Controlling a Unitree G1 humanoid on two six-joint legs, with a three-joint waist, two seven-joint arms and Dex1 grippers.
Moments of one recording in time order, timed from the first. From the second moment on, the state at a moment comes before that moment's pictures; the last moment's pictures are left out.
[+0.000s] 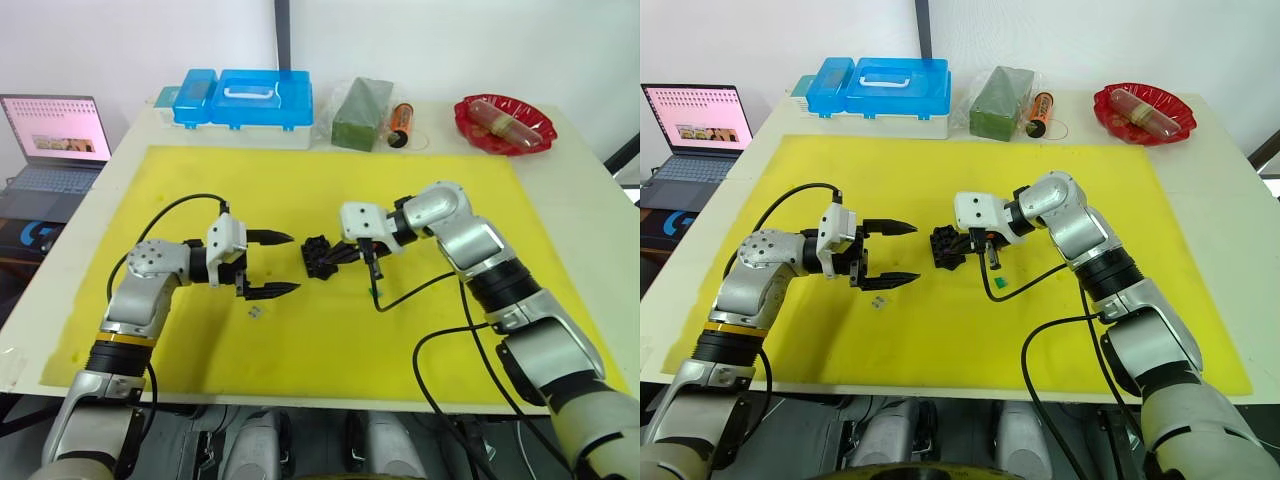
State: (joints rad) left arm -0.48 0.55 -0.07 0.16 -0.35 0.05 -1.30; right arm -0.91 -0.50 0.42 0.33 -0.02 0.17 1.36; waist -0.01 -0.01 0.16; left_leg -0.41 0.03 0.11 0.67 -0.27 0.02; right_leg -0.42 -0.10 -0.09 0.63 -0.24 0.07
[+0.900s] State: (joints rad) left arm -0.48 0.55 -0.07 0.15 -0.35 0.06 -1.30; right arm -0.90 -0.50 0.42 0.34 -0.02 0.17 1.34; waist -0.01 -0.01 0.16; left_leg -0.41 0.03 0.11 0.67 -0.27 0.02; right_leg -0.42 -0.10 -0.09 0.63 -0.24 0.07
